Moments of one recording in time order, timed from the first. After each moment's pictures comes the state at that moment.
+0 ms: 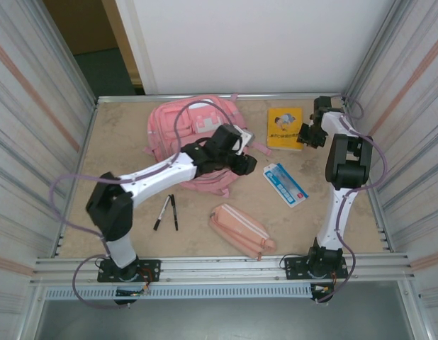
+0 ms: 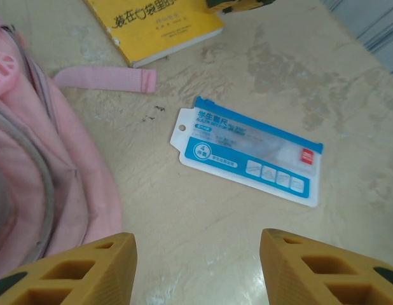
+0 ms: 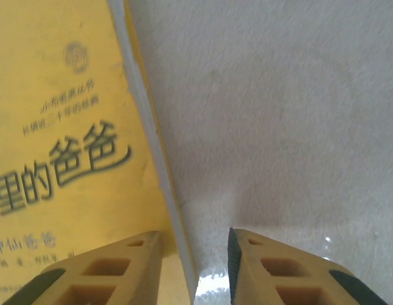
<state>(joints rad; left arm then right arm) -0.85 1.80 1.47 -0.41 0.09 -0.26 -0.10 2.22 1.74 -0.82 -0.08 0.26</state>
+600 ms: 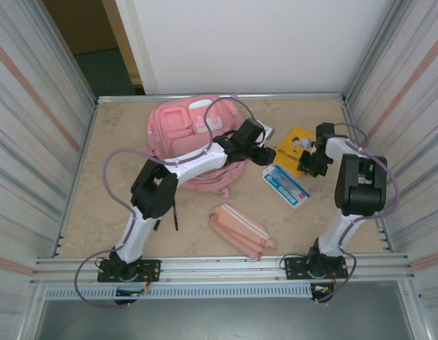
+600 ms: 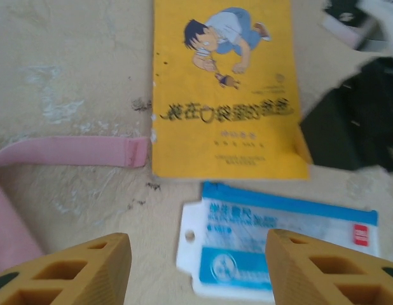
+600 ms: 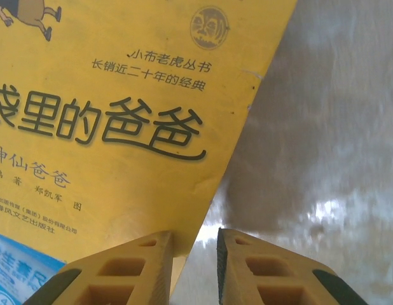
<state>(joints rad) -0.85 2.22 1.85 -0.36 0.10 -0.24 -0.10 1.80 1.12 -0.70 -0.14 0.32</state>
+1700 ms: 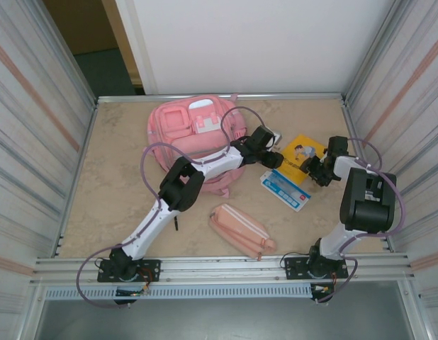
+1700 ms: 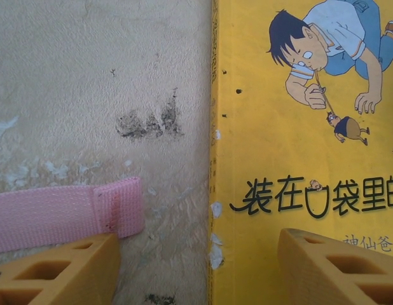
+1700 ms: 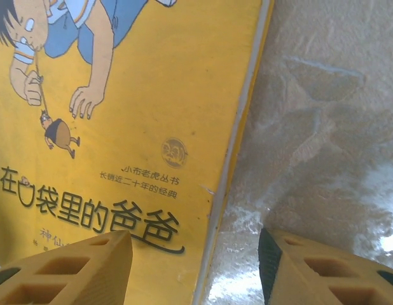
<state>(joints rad) -0.84 2.58 2.17 -0.35 0.10 -0.24 -0.20 1.66 0.88 -0.39 -0.26 0.47</state>
